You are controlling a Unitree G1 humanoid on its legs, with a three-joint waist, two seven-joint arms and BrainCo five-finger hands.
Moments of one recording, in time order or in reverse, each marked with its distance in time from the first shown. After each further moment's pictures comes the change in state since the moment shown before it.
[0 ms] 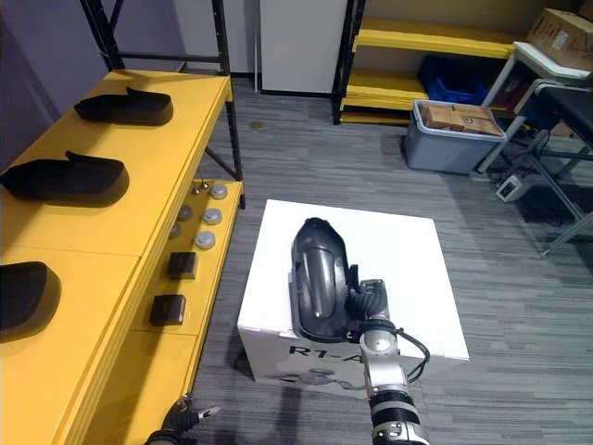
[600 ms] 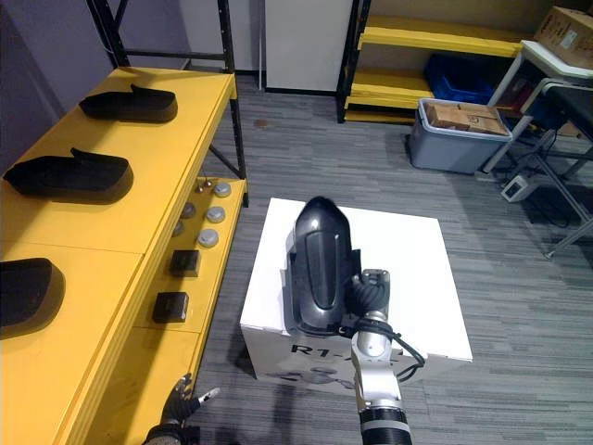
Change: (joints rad) left arm 0.151 -0.066 0.042 -0.466 -0.055 -0.012 0.065; right arm 0.134 0.068 0.035 -0.410 0.020 -0.013 -0.146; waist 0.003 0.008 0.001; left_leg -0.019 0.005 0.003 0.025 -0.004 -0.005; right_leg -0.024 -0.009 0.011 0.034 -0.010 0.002
